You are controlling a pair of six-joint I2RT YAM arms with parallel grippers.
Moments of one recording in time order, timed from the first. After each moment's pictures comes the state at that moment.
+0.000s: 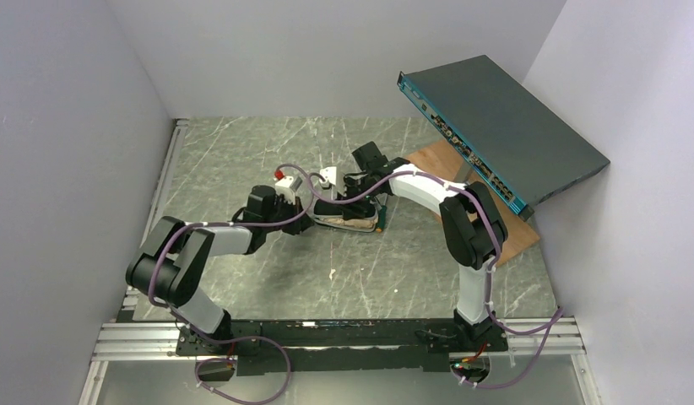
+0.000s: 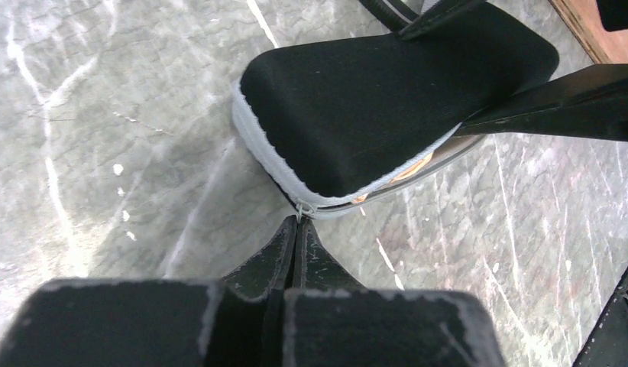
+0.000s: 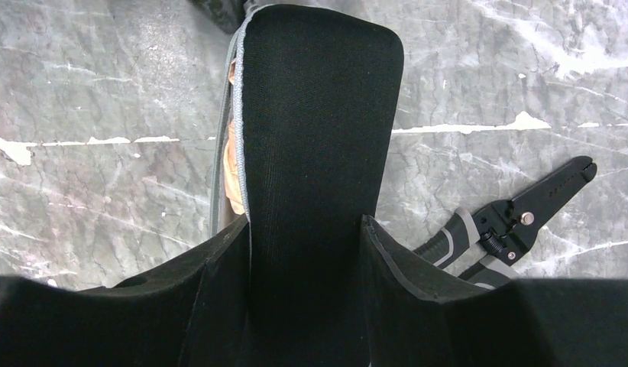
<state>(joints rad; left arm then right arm) -0.39 1.59 0.57 0.48 0.41 -0.31 0.58 1.96 1.41 -0.52 -0.54 -0.82</state>
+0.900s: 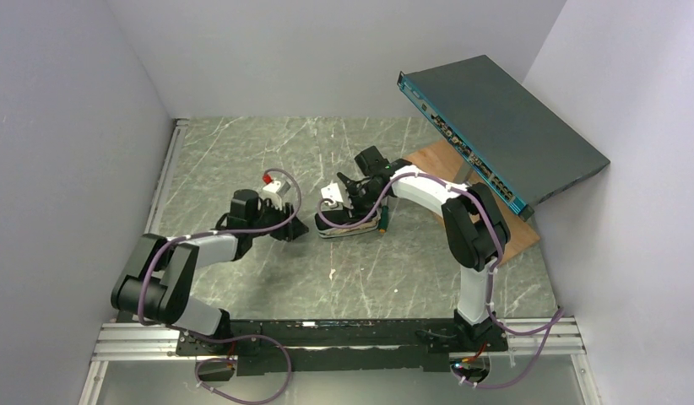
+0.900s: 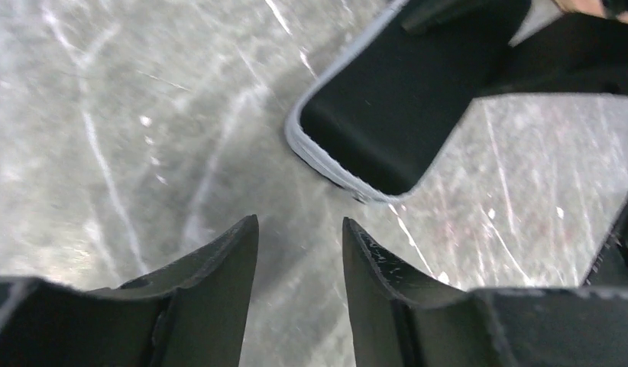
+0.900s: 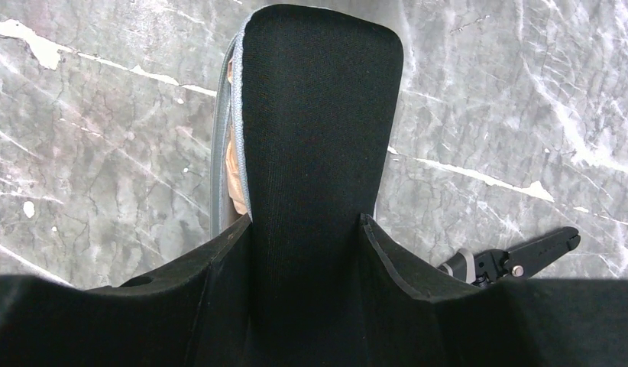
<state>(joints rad) -0.28 1.48 0.52 0.39 0.53 -0.21 0.58 1.94 1.38 -0.64 -0.63 -1.21</state>
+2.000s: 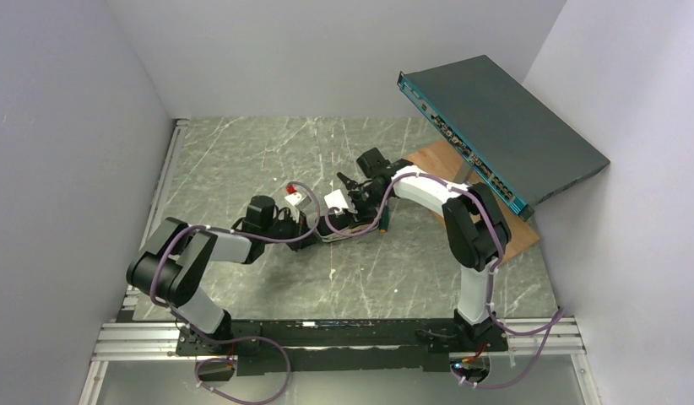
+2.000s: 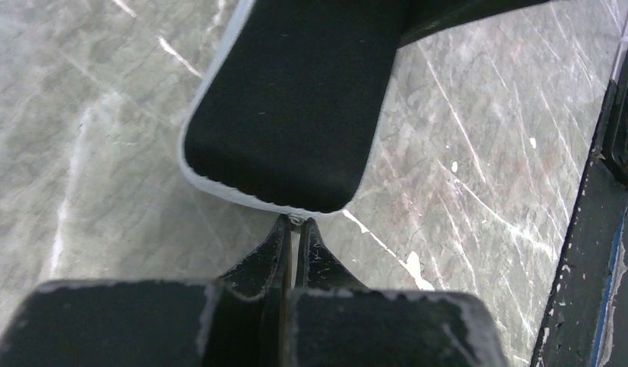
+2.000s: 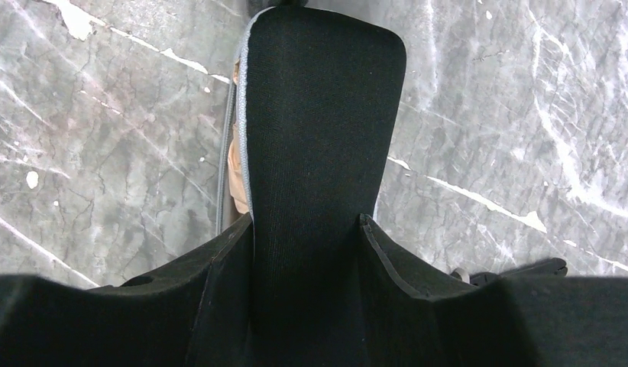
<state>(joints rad) -0.40 1.59 0.46 0.59 0.68 -0.12 0.57 1.94 1.38 -0.70 -0.68 -1.37</state>
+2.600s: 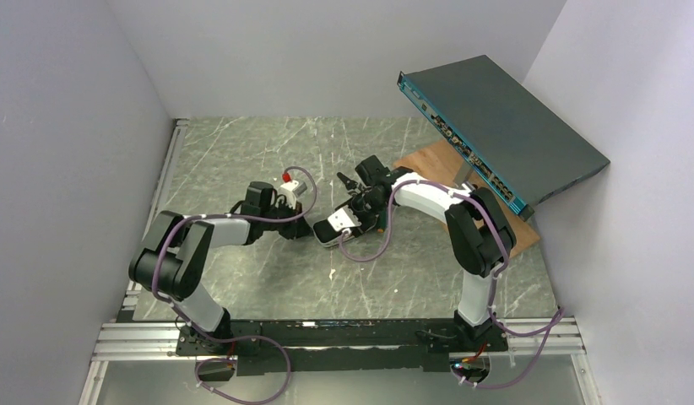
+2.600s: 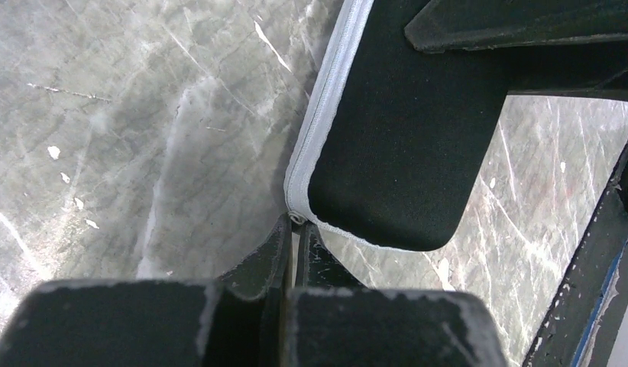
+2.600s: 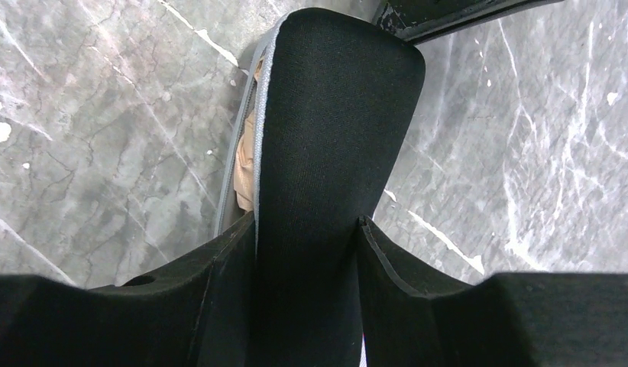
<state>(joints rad) -0.32 1.63 0.64 0.27 0.64 -0.09 0.61 1.88 1.29 -0.67 -0.65 -1.66</state>
